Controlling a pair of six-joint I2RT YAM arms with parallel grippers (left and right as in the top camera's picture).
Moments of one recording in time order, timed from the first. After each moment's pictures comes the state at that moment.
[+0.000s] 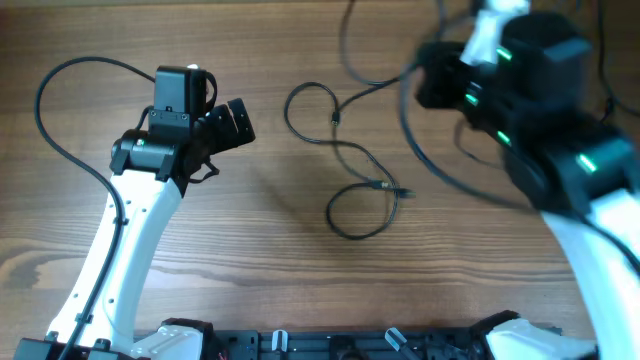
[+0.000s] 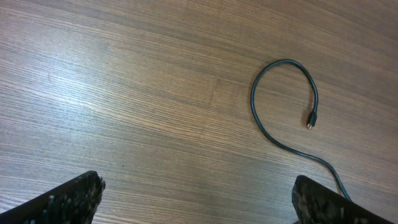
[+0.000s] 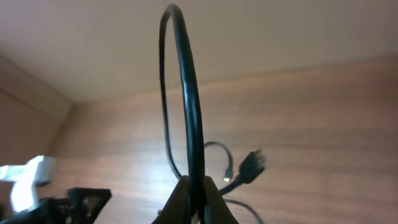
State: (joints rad) left arm -0.16 1.38 1.20 -0.78 -0.07 -0.42; right arm 0.39 1.37 1.68 -0.83 -0.02 0.46
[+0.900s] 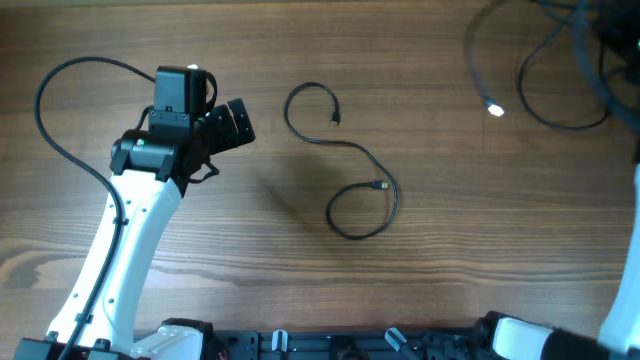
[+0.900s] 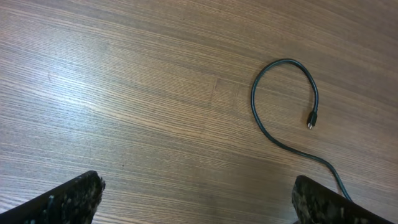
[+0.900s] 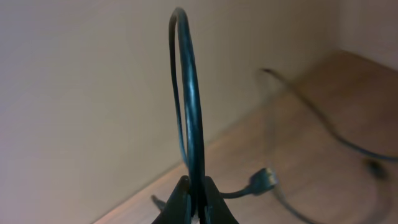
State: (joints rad) left arm -0.15 1.38 1.20 -0.78 -0.07 -0.42; right arm -0.35 1.45 1.66 -0.60 -0.12 0.47
